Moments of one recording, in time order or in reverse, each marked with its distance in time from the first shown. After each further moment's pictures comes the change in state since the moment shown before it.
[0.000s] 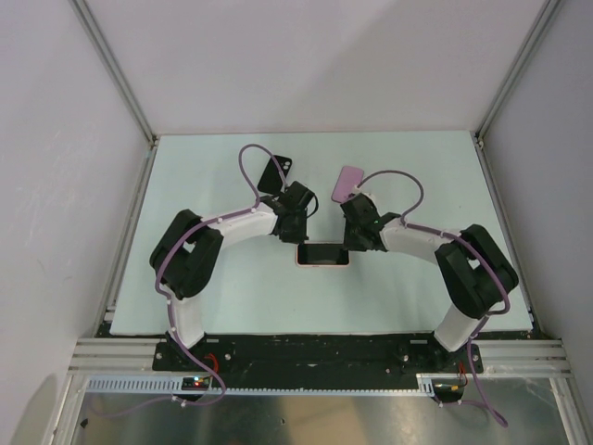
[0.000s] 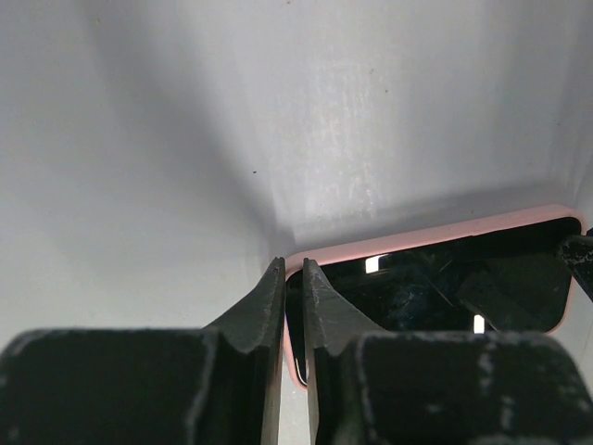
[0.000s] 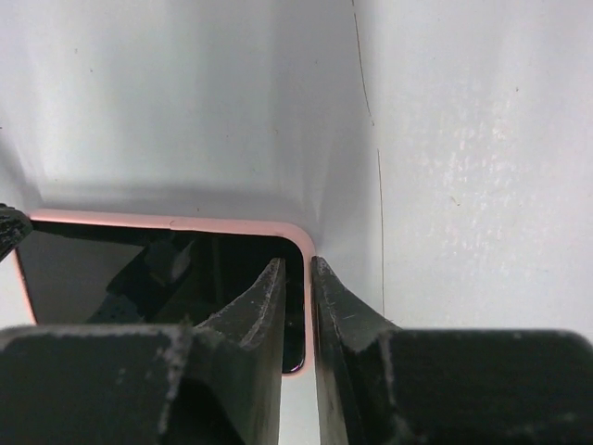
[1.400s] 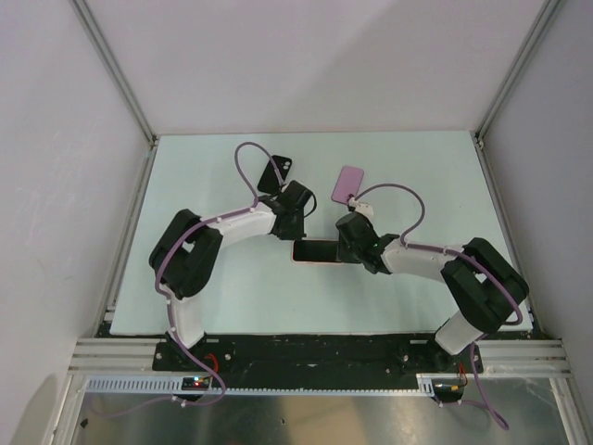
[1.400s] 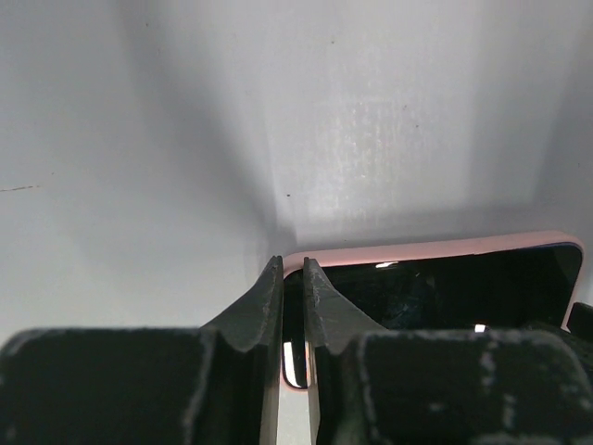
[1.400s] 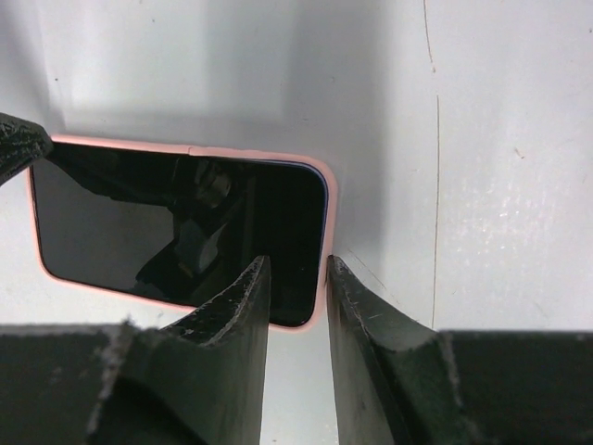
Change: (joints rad) left arm 0.009 -0.002 -0.010 0.022 -0.059 -0.021; right arm 0.131 -0.091 -0.164 0.190 0.101 0.063
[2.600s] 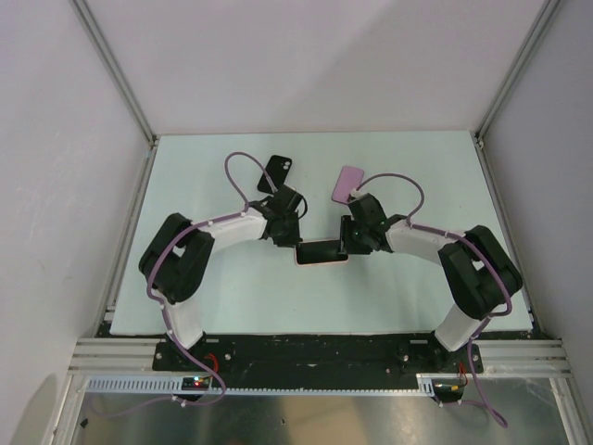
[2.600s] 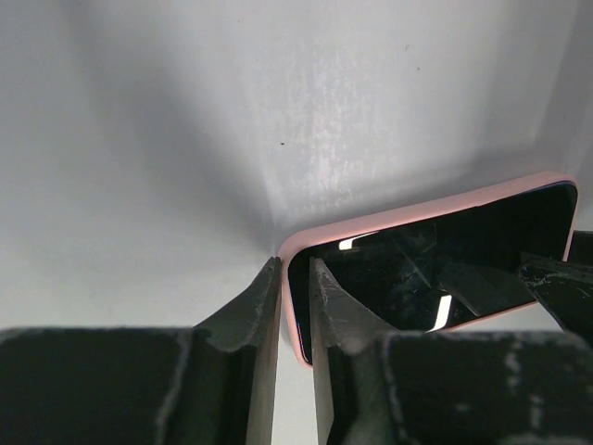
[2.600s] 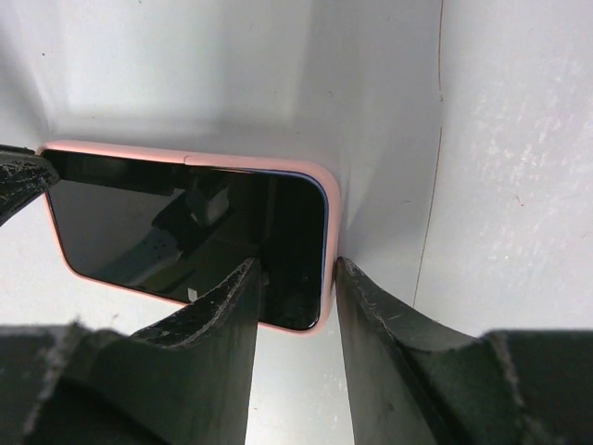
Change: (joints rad) left arm 0.038 -0.063 -0.106 0.051 0.128 -0.044; right arm -0.163 0.073 0.131 -0.153 -0.284 -0.144
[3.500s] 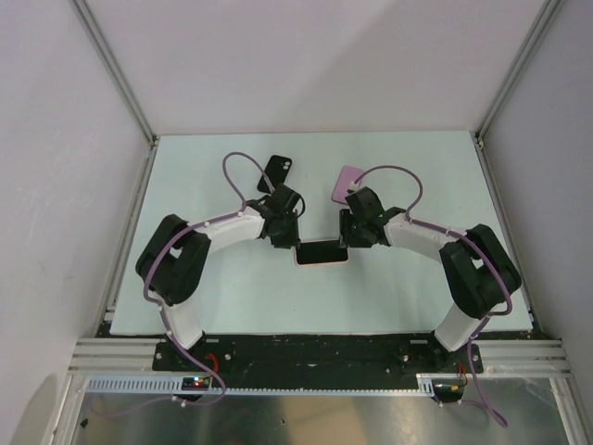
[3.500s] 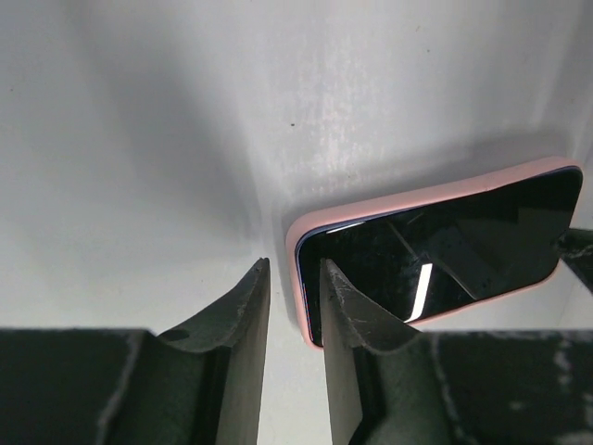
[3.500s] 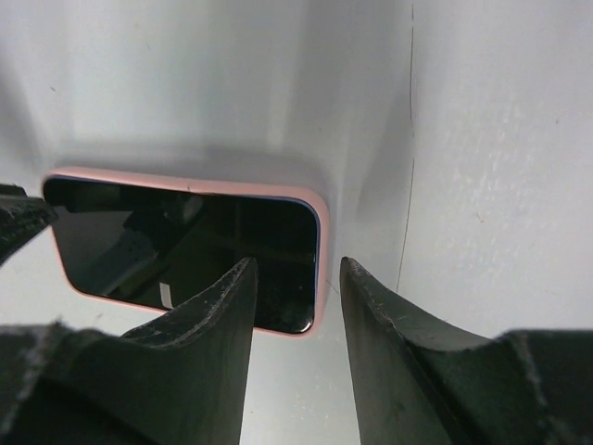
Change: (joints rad) left arm 0.007 -0.034 -0.008 -0.035 0.013 0.003; right arm -0.002 0.003 0.092 -0.079 0.069 -0.034
